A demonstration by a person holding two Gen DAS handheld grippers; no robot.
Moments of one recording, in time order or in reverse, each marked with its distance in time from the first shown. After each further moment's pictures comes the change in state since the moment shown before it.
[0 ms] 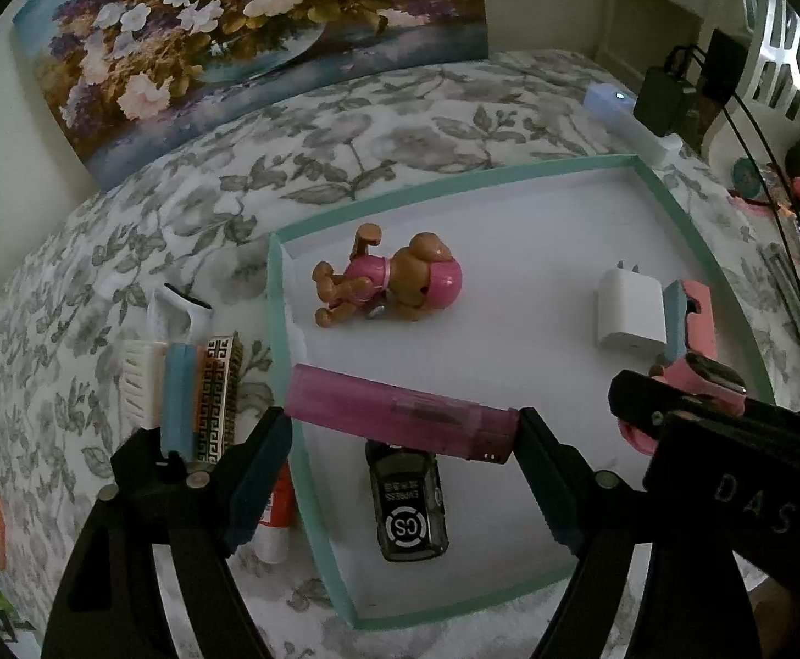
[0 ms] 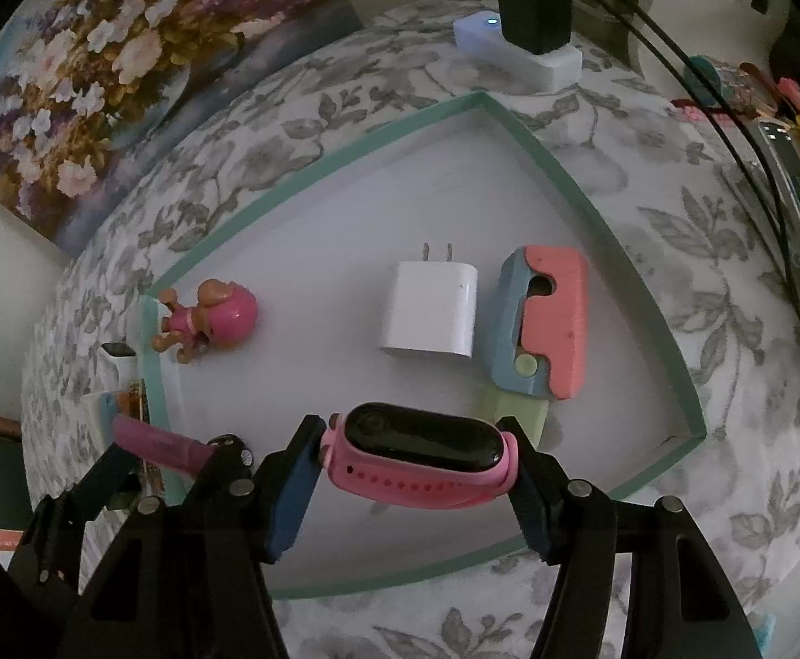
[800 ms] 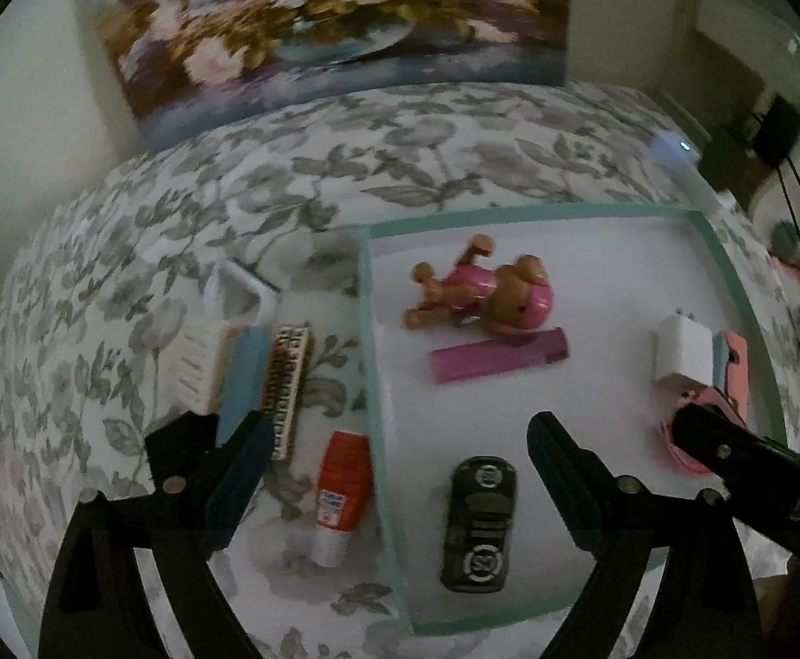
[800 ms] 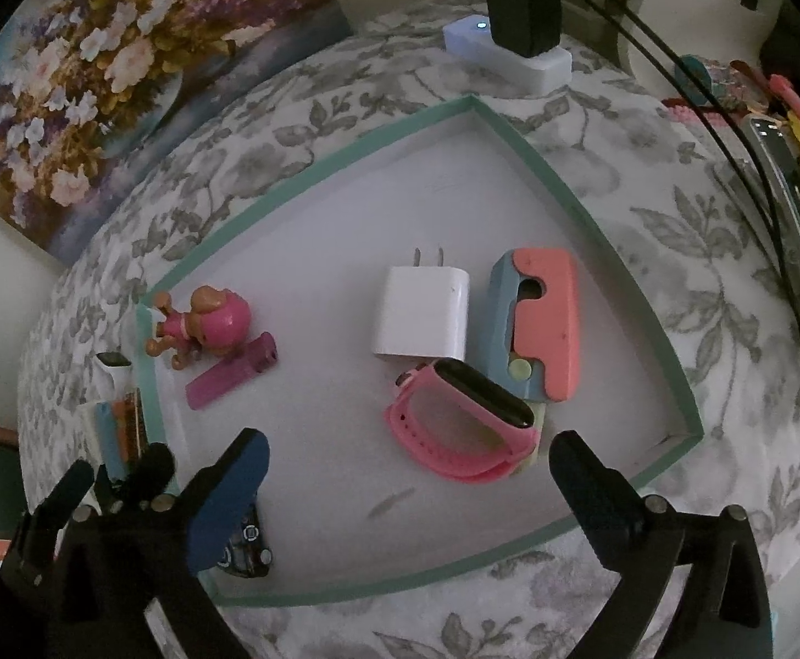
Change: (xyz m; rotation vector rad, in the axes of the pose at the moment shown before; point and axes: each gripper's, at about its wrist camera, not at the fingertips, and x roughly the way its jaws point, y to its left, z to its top) left arm 0.002 0.052 0.001 -0.171 -0.003 0.034; right arm -0.002 -0.003 0.000 0.020 -0.018 -0.017
